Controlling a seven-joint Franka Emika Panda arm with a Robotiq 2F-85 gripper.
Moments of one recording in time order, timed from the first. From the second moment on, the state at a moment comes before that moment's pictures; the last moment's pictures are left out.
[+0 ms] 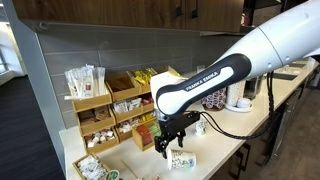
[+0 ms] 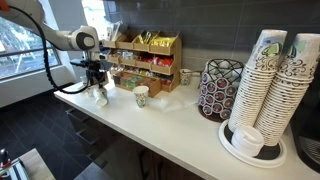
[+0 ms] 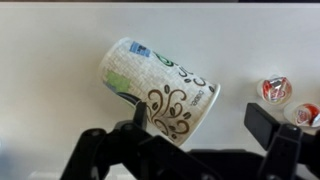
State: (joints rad) arm 0.25 0.24 0.18 -1.91 -0.04 2.00 0.36
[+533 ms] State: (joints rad) arm 0.26 0.29 0.16 -1.89 -0.17 2.00 0.41
